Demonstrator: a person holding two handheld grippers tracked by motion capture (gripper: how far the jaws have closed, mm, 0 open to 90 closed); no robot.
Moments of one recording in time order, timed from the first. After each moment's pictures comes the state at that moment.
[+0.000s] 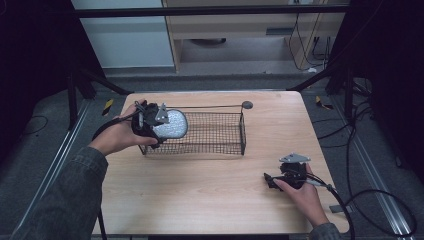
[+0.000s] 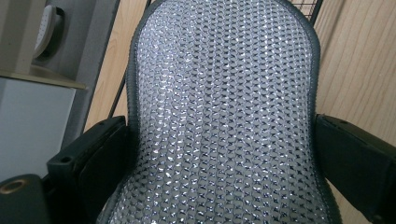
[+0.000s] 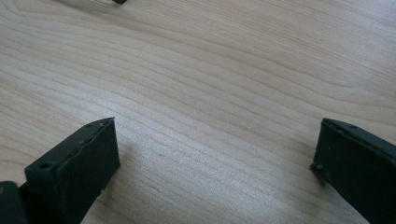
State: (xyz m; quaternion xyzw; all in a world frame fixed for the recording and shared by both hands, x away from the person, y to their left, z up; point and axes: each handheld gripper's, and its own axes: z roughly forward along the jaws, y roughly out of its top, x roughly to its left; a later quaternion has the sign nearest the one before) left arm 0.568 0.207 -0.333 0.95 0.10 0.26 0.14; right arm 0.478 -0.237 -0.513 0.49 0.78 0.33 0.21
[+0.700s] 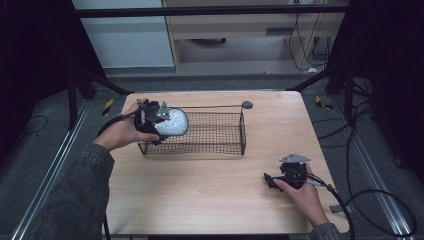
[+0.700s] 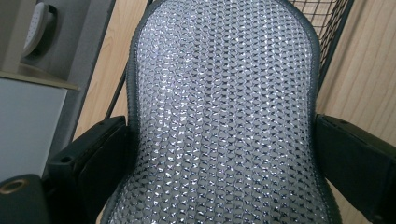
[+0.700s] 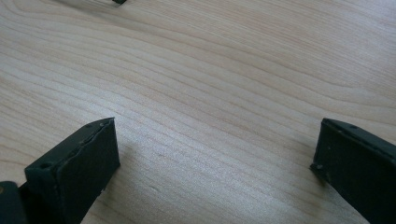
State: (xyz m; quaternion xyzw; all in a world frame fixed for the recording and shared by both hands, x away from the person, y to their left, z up) left arm 0.593 0.211 -0.350 0.95 0.11 0.24 0.15; right arm 0.478 -0.237 -0.513 0.49 0.78 0.33 0.21
